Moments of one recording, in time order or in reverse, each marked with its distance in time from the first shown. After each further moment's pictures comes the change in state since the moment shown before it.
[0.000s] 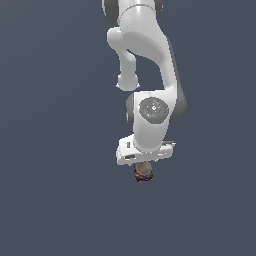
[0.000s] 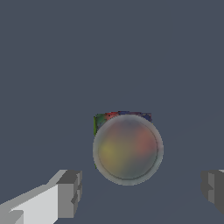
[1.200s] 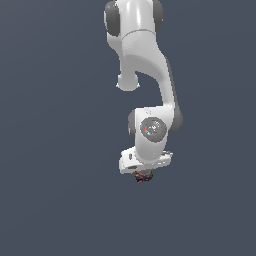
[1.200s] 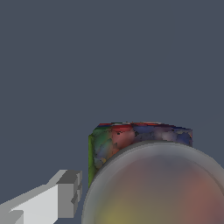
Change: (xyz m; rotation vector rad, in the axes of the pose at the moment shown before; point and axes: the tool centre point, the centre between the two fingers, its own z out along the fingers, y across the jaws) arm 0.010 -0.006 0.058 0.000 -0.002 -0.023
